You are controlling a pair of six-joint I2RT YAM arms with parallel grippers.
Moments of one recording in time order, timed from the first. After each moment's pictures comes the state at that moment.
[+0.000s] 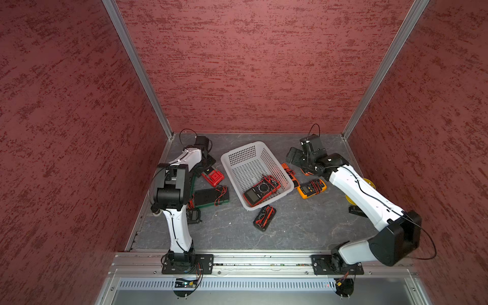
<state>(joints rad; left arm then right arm) -0.04 2.00 1.50 -0.72 -0.14 -0.84 0.43 1.45 1.35 -0.71 0.17 0.74</state>
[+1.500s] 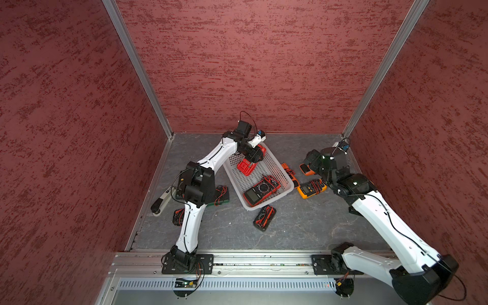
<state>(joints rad) -0.45 2.25 2.07 -0.87 0.33 0.35 0.43 1.10 1.14 -0.64 0.41 0.86</state>
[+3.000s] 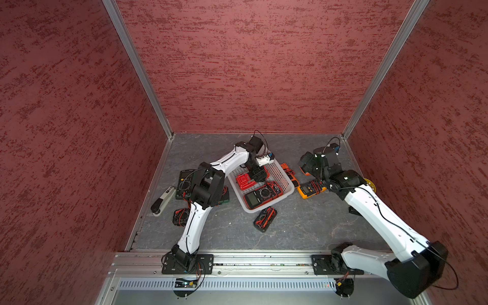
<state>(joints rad) -0.55 2.26 1.94 -0.93 0.23 0.51 0.43 1.20 1.14 -0.65 0.32 0.88</state>
